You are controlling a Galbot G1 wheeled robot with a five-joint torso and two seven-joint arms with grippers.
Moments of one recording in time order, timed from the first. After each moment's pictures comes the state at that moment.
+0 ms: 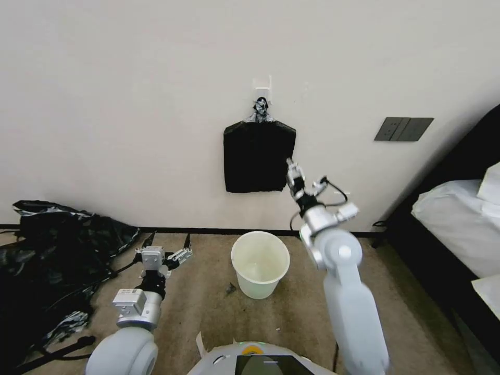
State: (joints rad) left arm 1.81 -1.28 -0.59 -2.50 -0.17 0.22 -0.22; right arm -0.89 1.47 0.40 2.14 1.51 -0.20 0.41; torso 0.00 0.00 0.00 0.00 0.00
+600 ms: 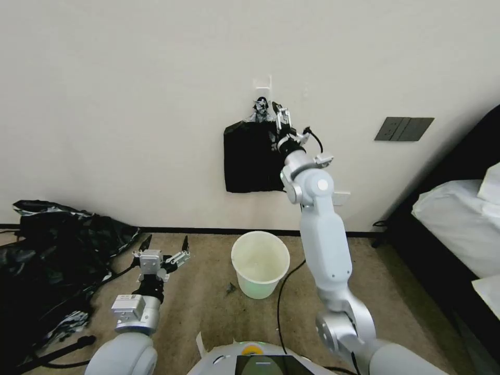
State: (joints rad) left arm 1.85 -1.29 -0.59 -2.50 -0.13 0.19 -0.22; right arm -0.47 1.55 0.33 1.80 1.64 -0.09 0.45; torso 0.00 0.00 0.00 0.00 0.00
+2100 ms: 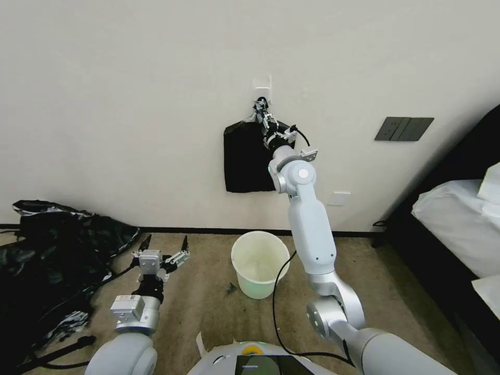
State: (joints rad) left arm 1.85 -1.29 -0.59 -2.50 -0.14 0.18 -0.22; right arm -0.40 1.61 0.31 1.64 1.53 -0.07 0.45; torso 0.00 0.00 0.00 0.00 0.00
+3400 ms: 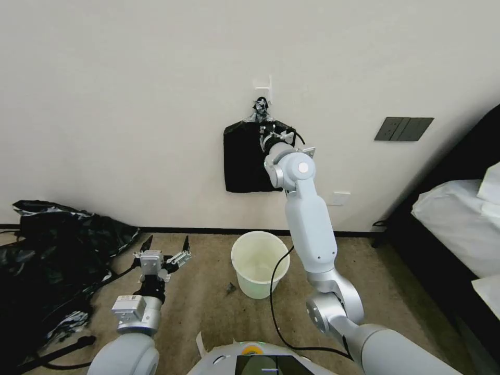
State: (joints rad) left arm 1.85 -1.31 -0.58 -2.50 -0.14 0.18 -0.22; right arm -0.38 1.61 0.25 1.72 1.62 0.03 0.75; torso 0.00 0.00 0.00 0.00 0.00
